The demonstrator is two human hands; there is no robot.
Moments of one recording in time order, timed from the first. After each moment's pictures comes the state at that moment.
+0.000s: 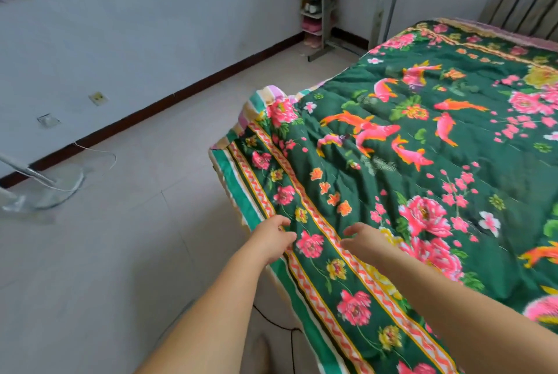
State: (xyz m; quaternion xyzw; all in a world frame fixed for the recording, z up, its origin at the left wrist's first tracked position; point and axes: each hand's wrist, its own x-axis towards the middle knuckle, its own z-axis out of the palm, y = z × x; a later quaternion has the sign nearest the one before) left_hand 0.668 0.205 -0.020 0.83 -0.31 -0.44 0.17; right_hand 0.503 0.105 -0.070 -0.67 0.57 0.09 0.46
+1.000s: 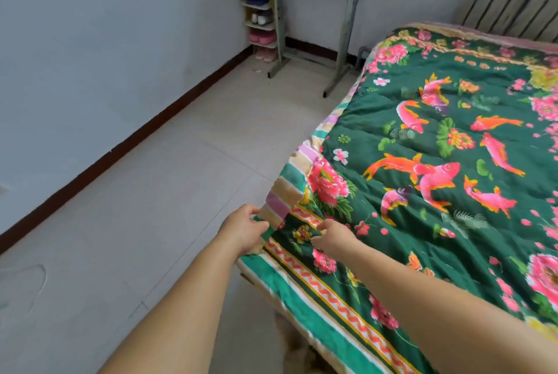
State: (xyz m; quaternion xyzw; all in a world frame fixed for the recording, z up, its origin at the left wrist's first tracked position) left_hand 1.107 -0.040 -0.016 0.79 -0.40 -0.44 0.15; right_hand 0.932 -0.085 -0.089 -0.60 0.65 0.05 0.46
